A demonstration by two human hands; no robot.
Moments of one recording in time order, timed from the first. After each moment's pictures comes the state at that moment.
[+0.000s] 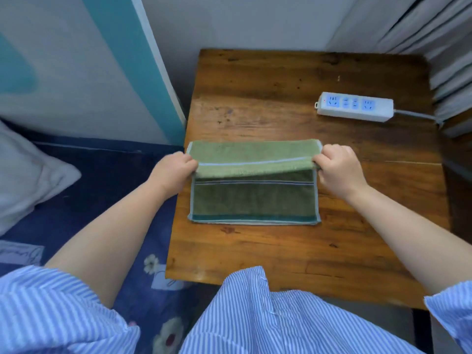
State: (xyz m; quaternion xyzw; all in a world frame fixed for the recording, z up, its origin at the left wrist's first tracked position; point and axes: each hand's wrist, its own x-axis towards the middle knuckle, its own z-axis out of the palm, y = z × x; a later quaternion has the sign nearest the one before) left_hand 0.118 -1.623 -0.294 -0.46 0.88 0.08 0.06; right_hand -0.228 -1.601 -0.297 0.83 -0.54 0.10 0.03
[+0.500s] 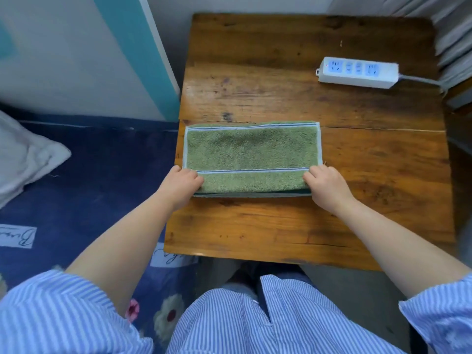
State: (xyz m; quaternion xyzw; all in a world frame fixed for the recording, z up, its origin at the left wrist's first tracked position) left_hand 0.114 -1.550 -0.358 -0.44 0.85 0.06 0.28; right_hand -0.213 -1.519 -0.353 0.85 -0.52 0.03 -0.02
